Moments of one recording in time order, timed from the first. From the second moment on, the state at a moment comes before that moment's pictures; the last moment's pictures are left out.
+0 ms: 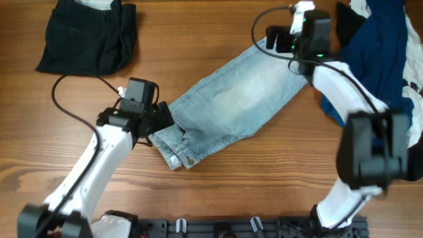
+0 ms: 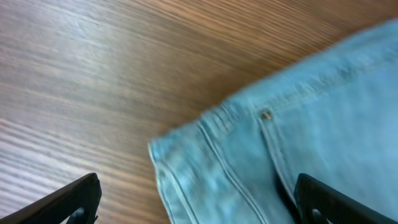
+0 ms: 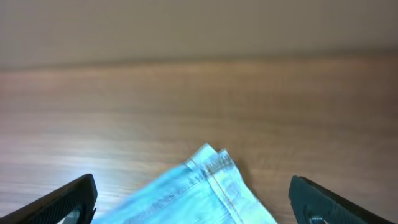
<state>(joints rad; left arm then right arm) -0.23 1.37 0.87 -0.72 -0.07 -0.59 0.08 1.87 1.34 -0.04 -0.11 0.10</state>
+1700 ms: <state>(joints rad) -0.03 1.40 0.46 0.42 -0.24 -0.21 0.08 1.84 1.35 -0.54 -0.17 0.13</state>
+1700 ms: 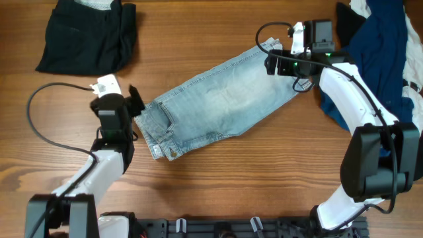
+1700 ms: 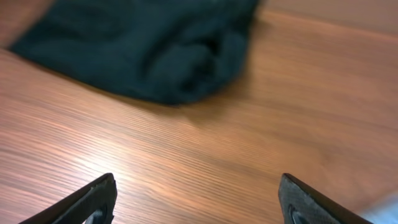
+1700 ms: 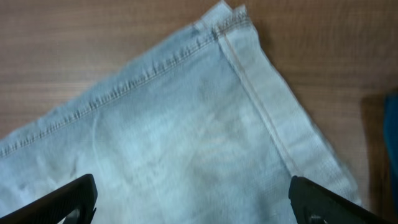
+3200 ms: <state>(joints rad) -0.02 1.76 0.61 0.44 -0.29 -0.31 0.08 1.84 1.33 -0.54 -0.17 0.14</state>
